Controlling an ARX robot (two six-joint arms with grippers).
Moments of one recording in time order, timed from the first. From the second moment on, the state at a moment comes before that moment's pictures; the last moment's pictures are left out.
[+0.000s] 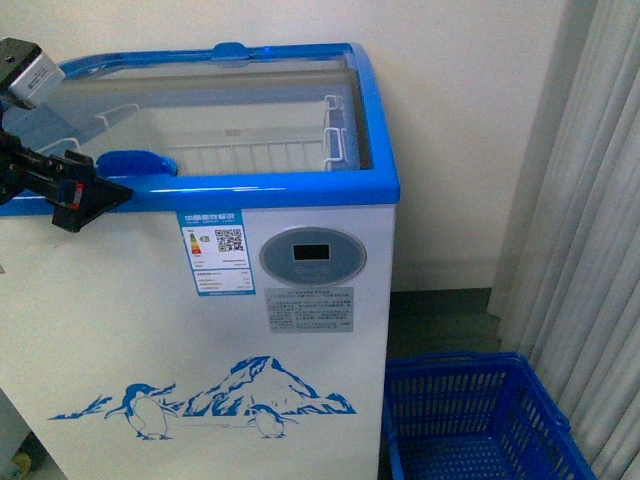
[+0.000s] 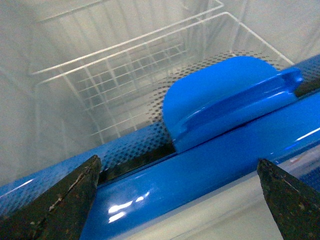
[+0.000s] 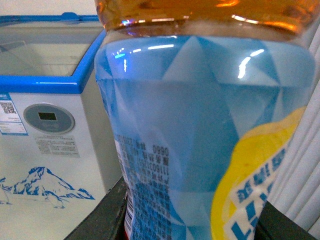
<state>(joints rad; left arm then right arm) 0.09 1.99 1.27 0.20 0.53 0.43 0.00 0.01 0.02 -0.01 0.00 0.00</state>
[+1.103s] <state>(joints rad) 0.06 2.32 1.86 0.08 0.43 0.42 0.00 0.01 0.02 -0.01 0.00 0.00</state>
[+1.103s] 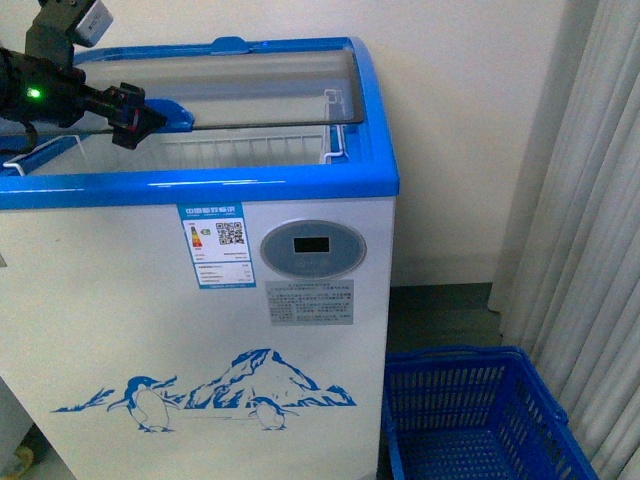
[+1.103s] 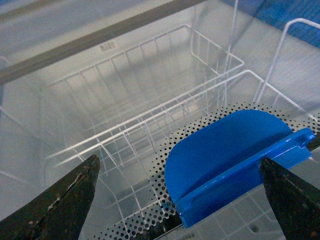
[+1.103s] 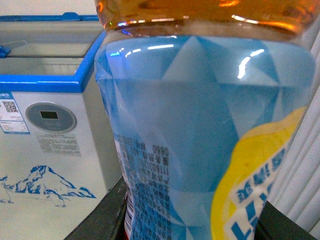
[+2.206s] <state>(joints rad) 0.04 2.48 2.20 -0.04 0.29 0.36 0.00 0.01 0.02 -0.01 0.00 0.00</state>
